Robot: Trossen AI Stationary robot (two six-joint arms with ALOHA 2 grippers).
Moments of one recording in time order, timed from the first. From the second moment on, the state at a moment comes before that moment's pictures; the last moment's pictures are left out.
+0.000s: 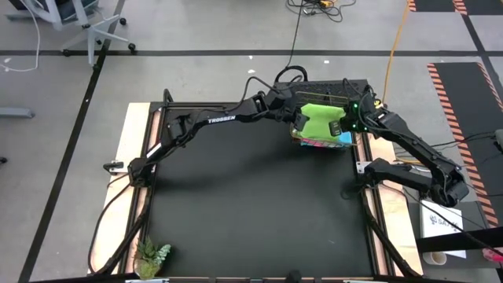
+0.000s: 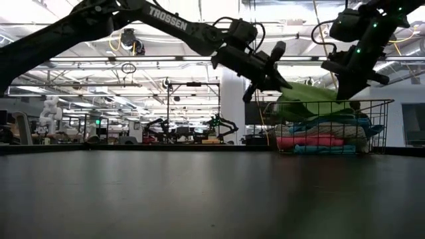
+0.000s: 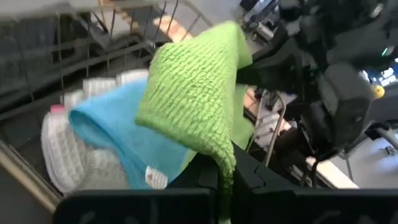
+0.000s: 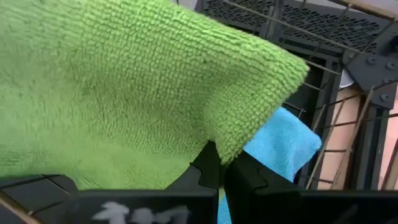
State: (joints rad) left arm 0.37 2.39 2.15 -0.17 0.25 -0.53; right arm -0.97 0.86 0.70 -0.82 0.11 0.23
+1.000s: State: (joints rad) left arm 0.30 2.12 2.15 -0.67 0.21 -0.25; right arm -0.96 0.90 0.70 -0.85 0.19 0.16
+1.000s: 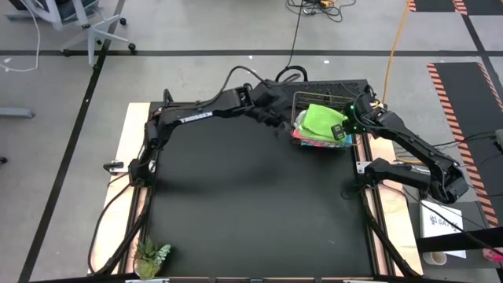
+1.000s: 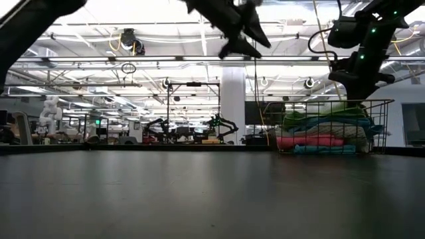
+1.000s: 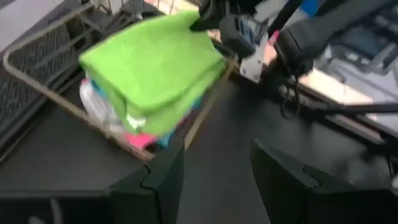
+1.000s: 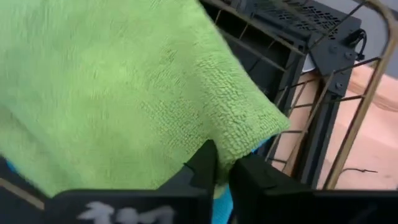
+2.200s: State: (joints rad) left arm -0.10 1.80 2.00 -1.51 -0.63 -0.72; right arm -0.66 0.57 0.88 -0.75 -0.21 0.28
